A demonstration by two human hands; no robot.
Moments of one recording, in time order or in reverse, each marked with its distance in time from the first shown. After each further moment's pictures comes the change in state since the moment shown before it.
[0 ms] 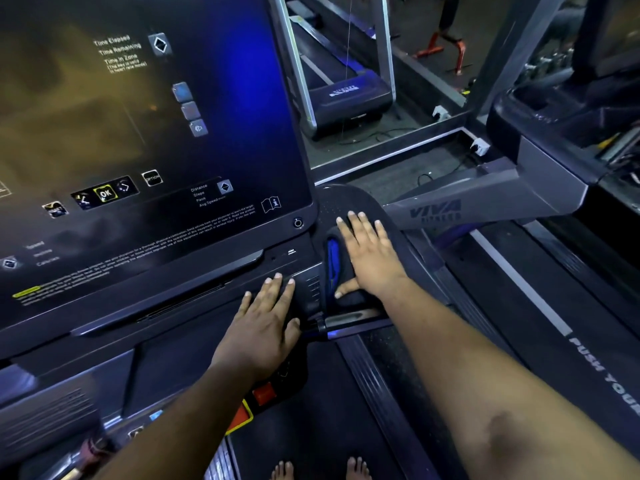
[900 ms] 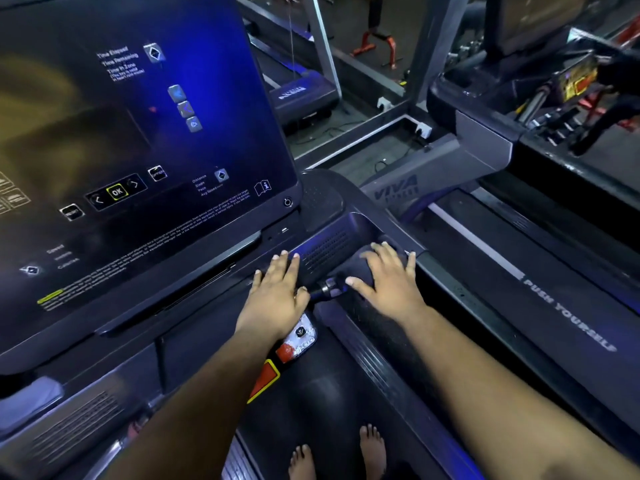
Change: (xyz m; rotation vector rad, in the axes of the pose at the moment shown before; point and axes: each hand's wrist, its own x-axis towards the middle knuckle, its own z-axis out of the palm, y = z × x) left_hand -0.003 0.001 -0.005 -0.087 0.007 0.104; right_hand -0.144 -0.039 0.022 0.325 0.246 0.317
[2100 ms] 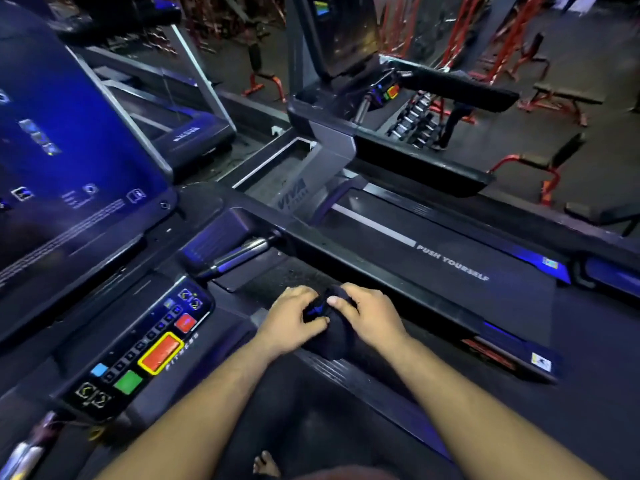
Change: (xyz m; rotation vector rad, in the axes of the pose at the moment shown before) left_hand -0.121 0.183 0.078 -0.366 -0.094 0.574; right_hand -0.262 0.045 -0.101 0.331 0.185 0.284
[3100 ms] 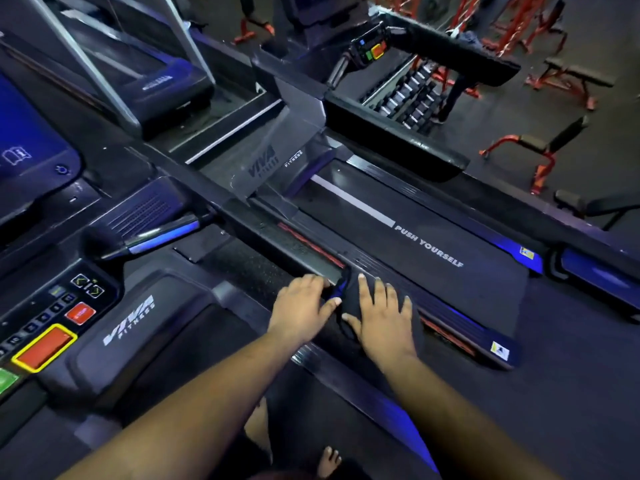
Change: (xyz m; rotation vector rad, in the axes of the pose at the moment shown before) left_hand 0.096 0.078 0.148 0.348 0.032 -0.138; right_hand -0.024 0.185 -0.040 -0.726 -0.061 0.134
